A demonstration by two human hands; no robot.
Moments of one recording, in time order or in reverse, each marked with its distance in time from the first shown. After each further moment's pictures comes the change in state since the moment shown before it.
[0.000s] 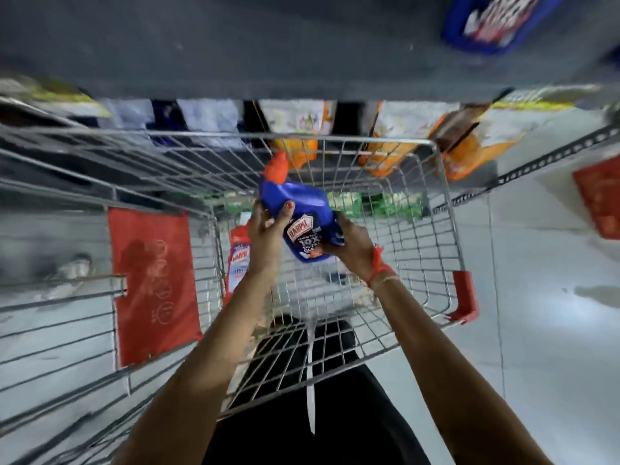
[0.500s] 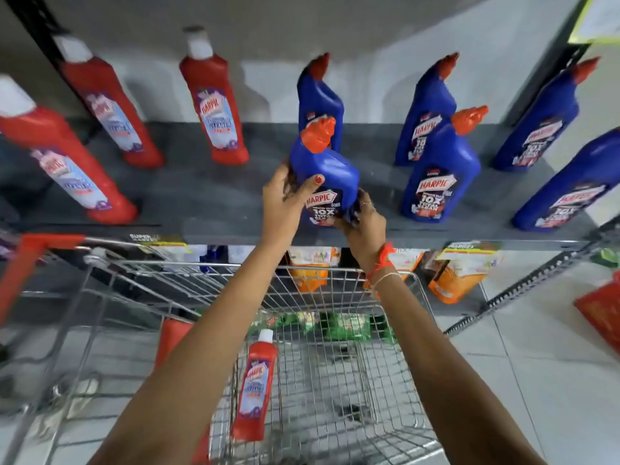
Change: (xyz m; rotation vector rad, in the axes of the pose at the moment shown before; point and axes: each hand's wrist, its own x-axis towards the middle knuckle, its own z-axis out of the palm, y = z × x) left_hand 0.014 0.239 0.068 0.098 -0.117 0.666; right_hand 0.030 -0.181 -0.107 0.107 0.570 -0.459
